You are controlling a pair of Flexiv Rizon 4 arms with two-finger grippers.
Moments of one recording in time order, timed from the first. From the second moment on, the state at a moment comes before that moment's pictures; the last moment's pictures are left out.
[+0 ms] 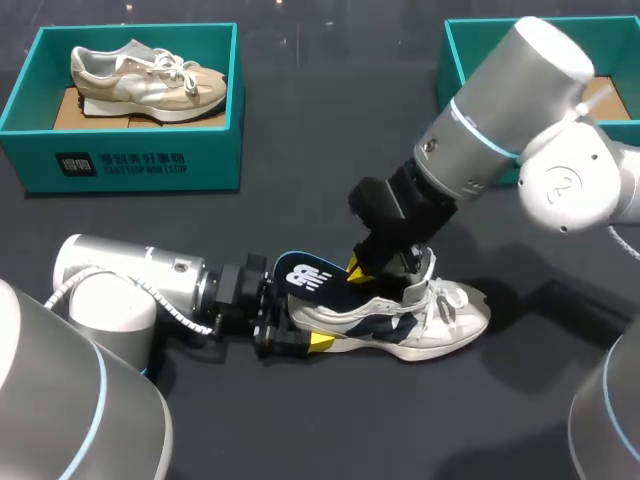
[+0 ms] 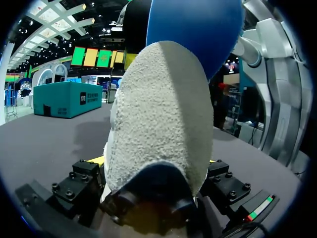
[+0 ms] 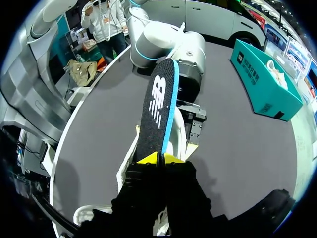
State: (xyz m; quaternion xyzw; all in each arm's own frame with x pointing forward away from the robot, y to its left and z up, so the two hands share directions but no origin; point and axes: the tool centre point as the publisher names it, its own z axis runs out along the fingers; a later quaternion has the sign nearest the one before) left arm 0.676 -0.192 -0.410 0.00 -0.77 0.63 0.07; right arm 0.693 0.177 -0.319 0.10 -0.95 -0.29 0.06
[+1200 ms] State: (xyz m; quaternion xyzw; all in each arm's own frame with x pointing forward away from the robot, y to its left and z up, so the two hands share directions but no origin) left arm 0.676 -0.192 -0.410 0.00 -0.77 0.63 0.07; right arm 0.698 0.191 -0.303 0.02 -0.93 -0.28 0.23
